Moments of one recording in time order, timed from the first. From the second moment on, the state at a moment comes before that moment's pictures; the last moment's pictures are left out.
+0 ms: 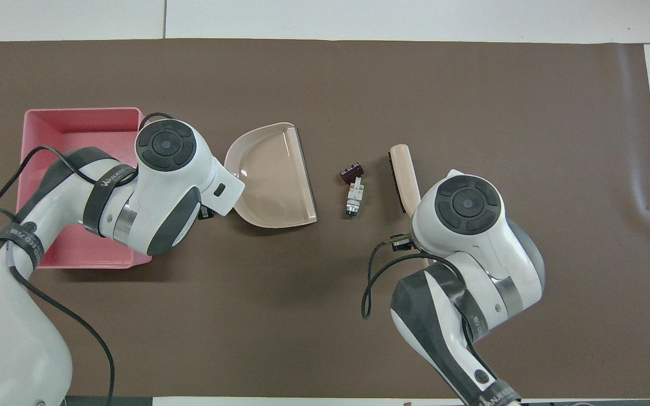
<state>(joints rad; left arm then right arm) -0.33 0.25 -0.10 -1.95 0.21 2.14 0.88 0.52 0.04 -0.05 -2.13 -0.06 2.04 0.32</state>
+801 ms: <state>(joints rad) -0.35 0.24 -0.10 -1.95 0.27 2.10 0.88 0.61 0.18 -0.05 -2.01 -0.10 1.98 0.43</state>
